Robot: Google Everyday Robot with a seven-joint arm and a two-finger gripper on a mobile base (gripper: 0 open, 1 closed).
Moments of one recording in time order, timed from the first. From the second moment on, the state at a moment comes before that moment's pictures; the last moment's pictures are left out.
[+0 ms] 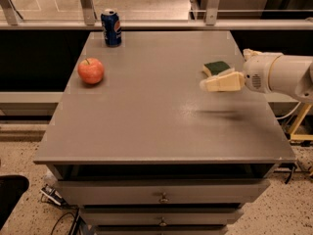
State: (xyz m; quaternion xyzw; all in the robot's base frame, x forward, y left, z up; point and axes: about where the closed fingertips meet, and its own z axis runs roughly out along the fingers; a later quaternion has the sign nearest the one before) arm 0.619 -0.209 0.895 -0.29 0.78 0.13 0.54
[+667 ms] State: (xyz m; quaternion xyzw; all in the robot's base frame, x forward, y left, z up) arm 0.655 -0.223 0.873 -0.29 0.76 0.14 0.57
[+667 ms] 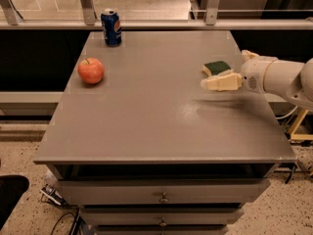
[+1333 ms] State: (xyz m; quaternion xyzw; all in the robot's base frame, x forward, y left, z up) arm 0.657 -0.229 0.835 -0.27 0.77 0.16 0.55
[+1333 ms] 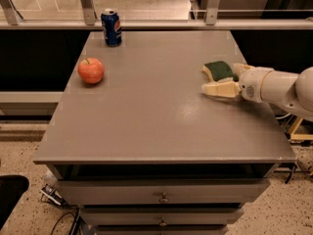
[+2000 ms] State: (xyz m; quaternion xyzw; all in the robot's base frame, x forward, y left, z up) arm 0.658 -0.223 0.835 -0.27 0.77 0.16 0.55
